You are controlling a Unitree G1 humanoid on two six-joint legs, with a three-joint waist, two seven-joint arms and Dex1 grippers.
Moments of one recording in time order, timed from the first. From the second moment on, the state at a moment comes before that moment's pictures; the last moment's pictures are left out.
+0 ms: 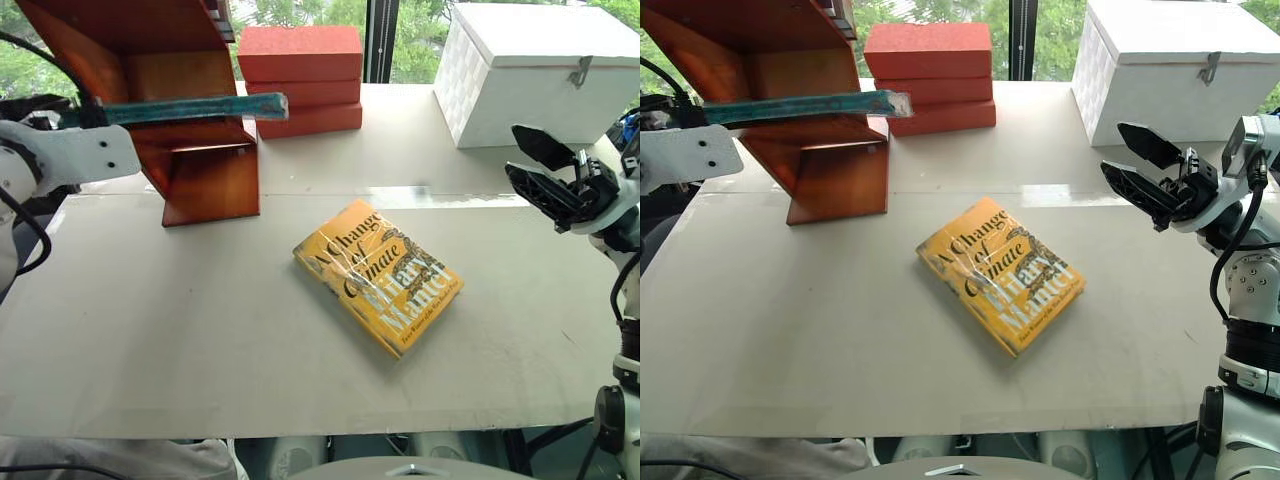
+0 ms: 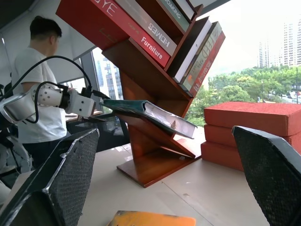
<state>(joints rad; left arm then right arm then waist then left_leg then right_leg) -0.36 1.35 0.15 -0.10 0.51 0.30 -0.79 -0.49 -0.60 -0.36 -0.02 0.93 0.47 1.11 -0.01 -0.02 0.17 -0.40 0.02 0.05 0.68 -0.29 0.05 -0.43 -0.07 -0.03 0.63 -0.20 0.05</state>
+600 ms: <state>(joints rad) -0.24 0.72 0.37 -0.53 0.22 0.44 -0.61 -0.33 -0.62 -0.36 -0.05 0.86 0.43 1.13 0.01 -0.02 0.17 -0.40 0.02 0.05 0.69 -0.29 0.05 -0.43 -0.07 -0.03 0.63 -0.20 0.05</state>
